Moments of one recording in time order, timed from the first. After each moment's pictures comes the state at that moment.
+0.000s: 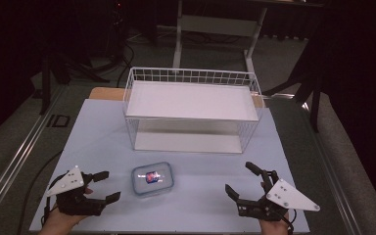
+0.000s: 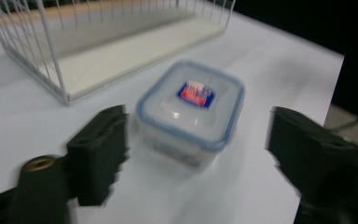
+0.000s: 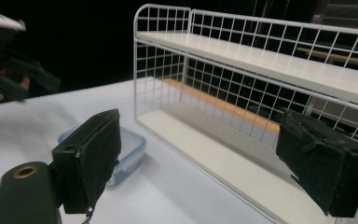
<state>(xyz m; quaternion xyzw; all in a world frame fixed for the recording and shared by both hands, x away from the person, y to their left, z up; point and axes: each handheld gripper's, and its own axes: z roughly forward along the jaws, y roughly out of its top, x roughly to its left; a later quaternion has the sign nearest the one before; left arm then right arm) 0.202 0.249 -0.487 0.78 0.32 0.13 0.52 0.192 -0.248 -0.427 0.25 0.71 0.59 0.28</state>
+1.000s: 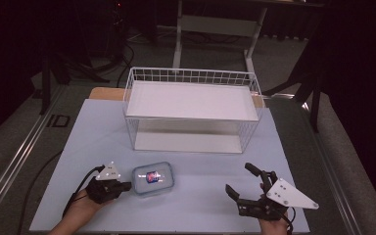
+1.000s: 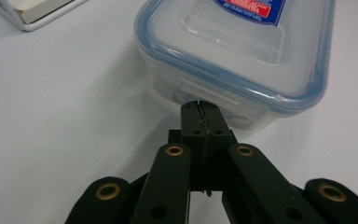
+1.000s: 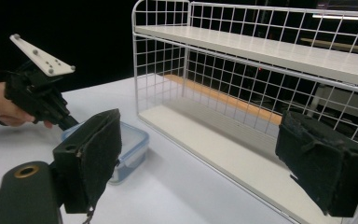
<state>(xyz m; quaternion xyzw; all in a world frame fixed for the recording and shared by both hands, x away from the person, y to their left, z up) 0.249 0.206 -0.528 0.86 0.34 0.09 0.37 0.197 -0.250 -0.434 0.26 0.72 0.59 0.26</state>
